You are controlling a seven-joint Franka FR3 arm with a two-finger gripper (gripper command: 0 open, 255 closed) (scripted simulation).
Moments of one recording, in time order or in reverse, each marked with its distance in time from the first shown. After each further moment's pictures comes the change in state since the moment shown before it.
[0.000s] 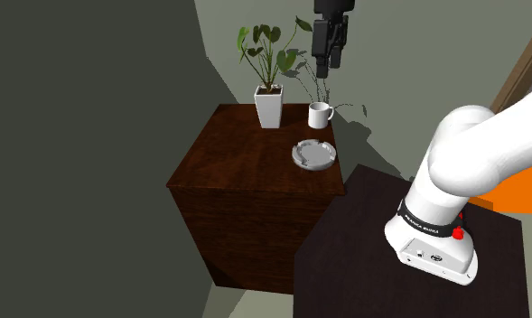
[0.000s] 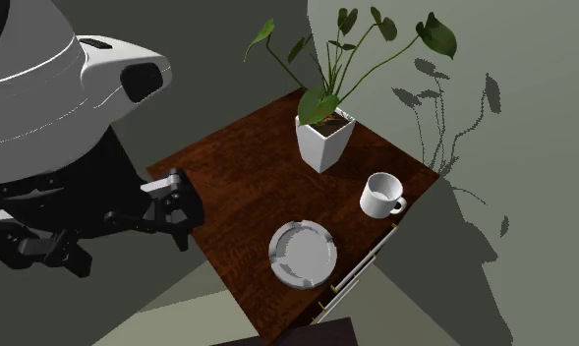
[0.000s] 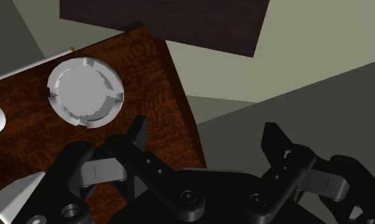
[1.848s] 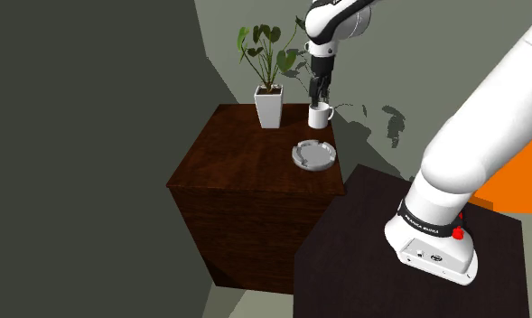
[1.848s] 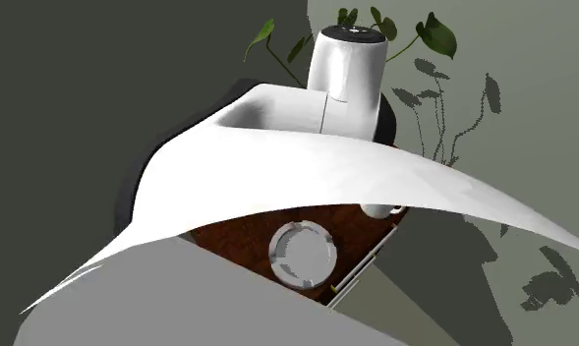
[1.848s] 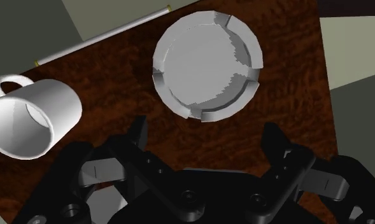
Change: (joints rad) arm -0.144 0.535 -0.358 -0.075 -0.173 0.639 -0.441
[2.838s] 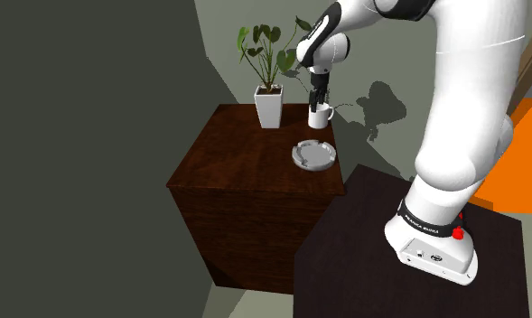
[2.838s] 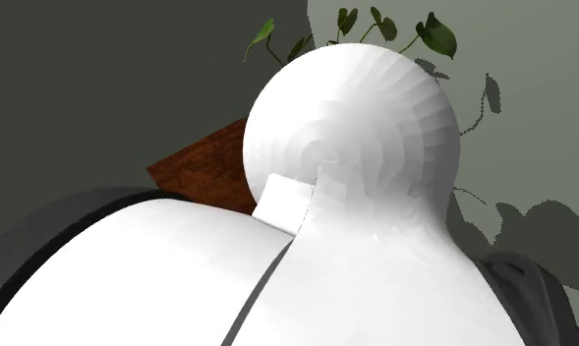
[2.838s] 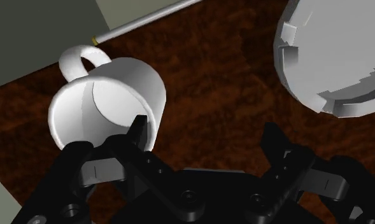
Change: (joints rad) arm -0.114 0.543 -0.084 0.349 0.204 0.189 -0.305
